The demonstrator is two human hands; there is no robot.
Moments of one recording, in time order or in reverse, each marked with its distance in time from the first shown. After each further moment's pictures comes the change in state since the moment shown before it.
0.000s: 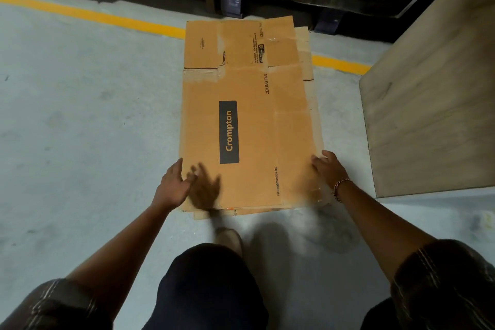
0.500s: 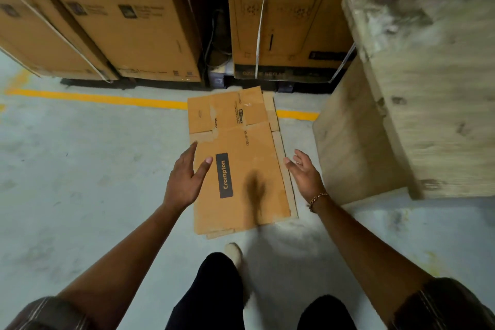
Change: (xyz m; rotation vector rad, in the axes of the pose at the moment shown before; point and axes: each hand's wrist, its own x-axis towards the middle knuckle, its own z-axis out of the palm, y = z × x) left_hand -0.214 0.290 -0.216 -0.015 0.183 0.428; right_hand -0.258 -0.194 -0.175 0.352 0.015 -0.279
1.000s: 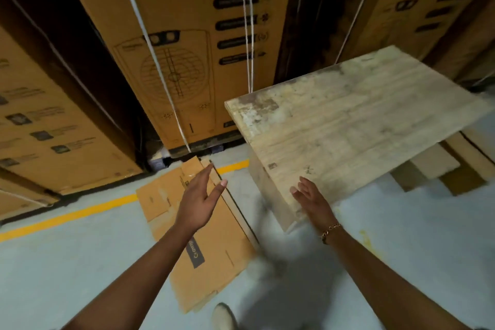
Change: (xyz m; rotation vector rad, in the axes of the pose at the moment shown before) left_hand 0.001 0.339 -0.085 -0.012 -0.329 0.395; right_hand -0.173 -0.179 -0.224 0.197 0.338 0.008
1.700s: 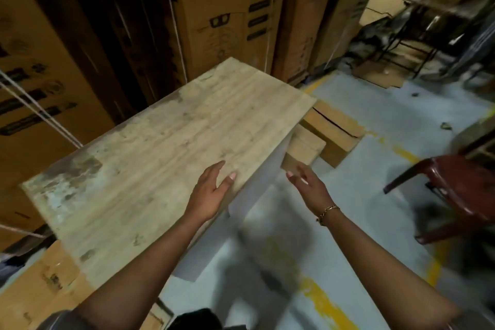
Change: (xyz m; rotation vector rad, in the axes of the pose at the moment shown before) left_hand 0.134 0.372 0.388 -0.021 -0.401 0.271; right_hand 0.036 0.057 -0.485 -0.002 0.419 0.059
